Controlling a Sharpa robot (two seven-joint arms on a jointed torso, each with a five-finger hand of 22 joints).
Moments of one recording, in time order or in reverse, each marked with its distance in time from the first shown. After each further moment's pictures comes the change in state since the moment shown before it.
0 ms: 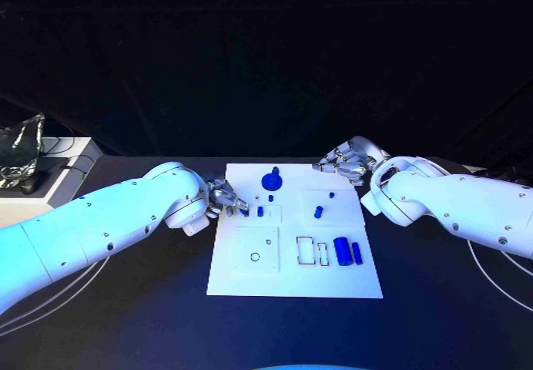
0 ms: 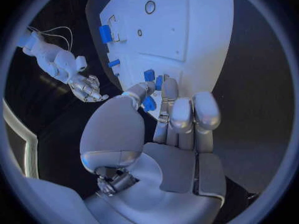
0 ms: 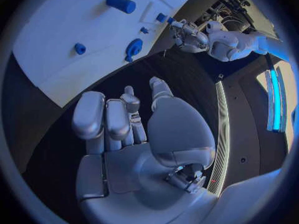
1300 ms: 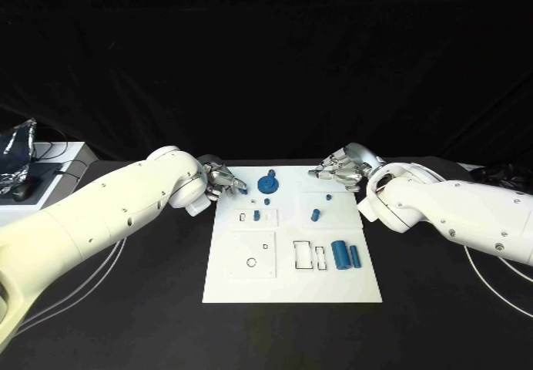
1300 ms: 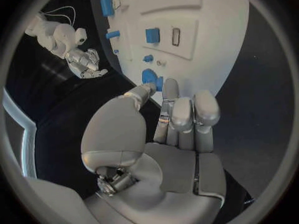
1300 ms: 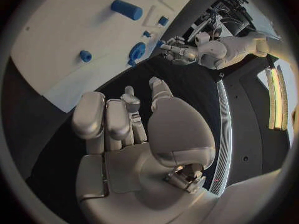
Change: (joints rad) left arm 0.019 0.126 0.093 -0.265 0.033 0.056 0.094; left_hand 0.017 0.019 0.019 0.019 -0.102 -0.044 0.012 0.044 -0.013 -0.033 0.002 0.050 -0.047 -0.016 0.005 0.004 -0.016 0.016 -0.016 0.016 -0.031 0.000; right arm 0.001 0.000 0.000 0.013 0.000 0.002 -0.007; right_hand 0.000 0.000 0.000 0.000 0.000 0.000 0.000 0.000 0.001 0.000 0.000 0.000 0.000 0.000 0.000 0.000 0.000 0.000 0.000 0.000 0.000 0.000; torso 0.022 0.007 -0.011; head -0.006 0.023
